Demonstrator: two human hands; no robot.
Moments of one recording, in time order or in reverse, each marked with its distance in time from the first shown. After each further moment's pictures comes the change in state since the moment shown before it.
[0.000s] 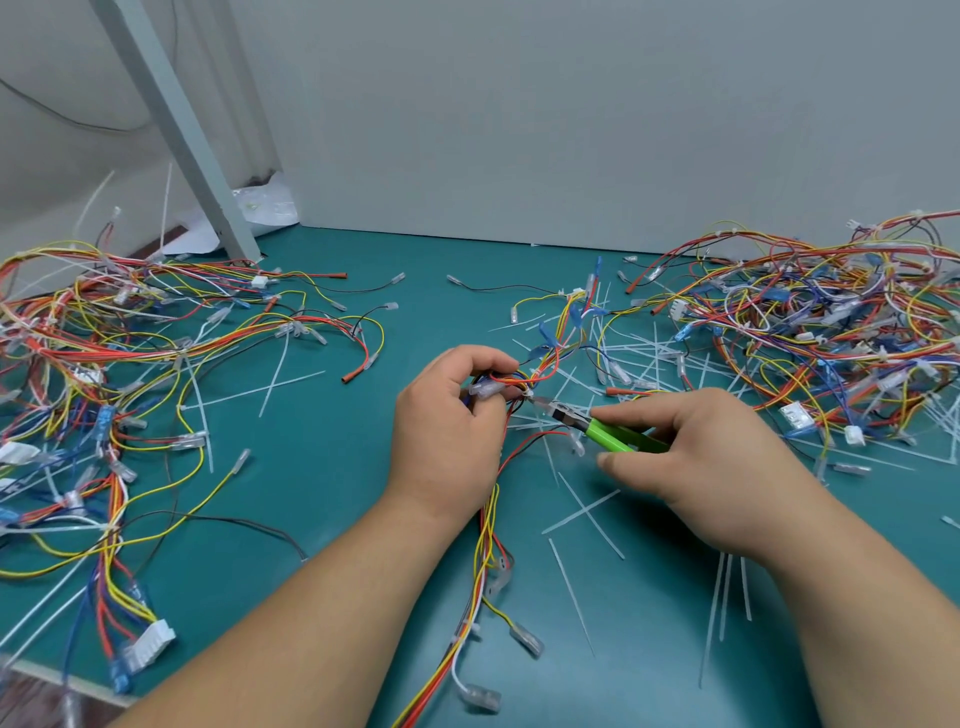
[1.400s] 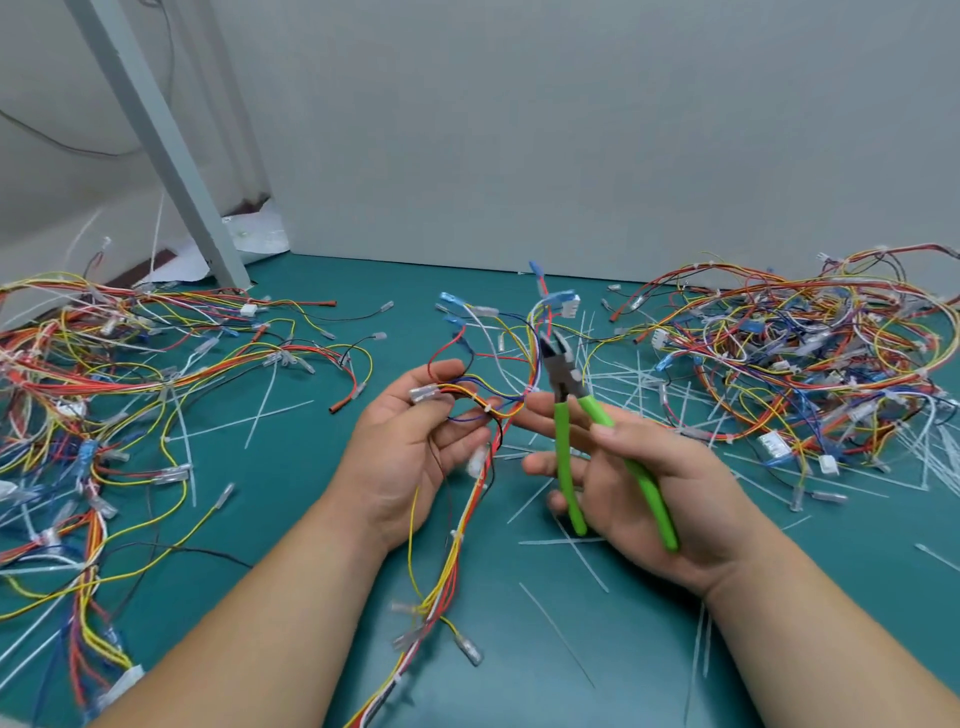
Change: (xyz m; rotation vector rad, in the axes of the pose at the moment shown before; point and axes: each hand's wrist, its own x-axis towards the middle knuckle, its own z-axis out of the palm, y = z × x) left_hand 0.024 -0.011 -0.022 -0.804 -0.177 -0.429; right_hand 0.013 -0.008 0.026 1.268 -0.430 0.032
